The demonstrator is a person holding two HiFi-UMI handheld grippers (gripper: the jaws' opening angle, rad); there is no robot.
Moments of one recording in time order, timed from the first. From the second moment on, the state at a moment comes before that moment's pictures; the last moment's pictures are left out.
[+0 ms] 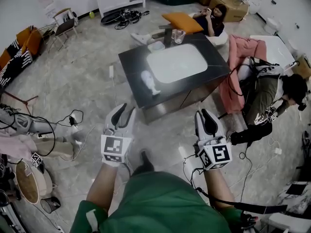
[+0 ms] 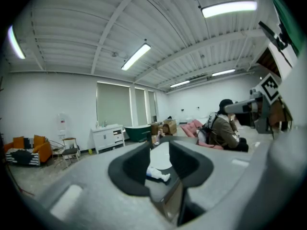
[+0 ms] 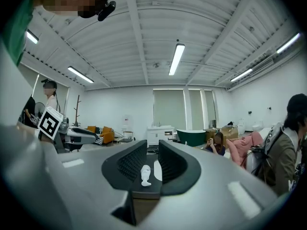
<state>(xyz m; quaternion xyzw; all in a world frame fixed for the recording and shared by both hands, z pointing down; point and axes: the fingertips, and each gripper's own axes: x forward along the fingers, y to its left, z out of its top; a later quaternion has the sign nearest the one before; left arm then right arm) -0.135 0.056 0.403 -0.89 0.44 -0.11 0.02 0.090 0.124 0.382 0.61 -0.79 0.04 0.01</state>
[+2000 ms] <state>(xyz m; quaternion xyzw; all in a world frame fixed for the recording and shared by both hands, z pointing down) -0.003 -0.164 0.637 -0.88 0.31 -0.35 -0.05 0.200 -0.165 0.480 0.55 -0.82 0.15 0.00</state>
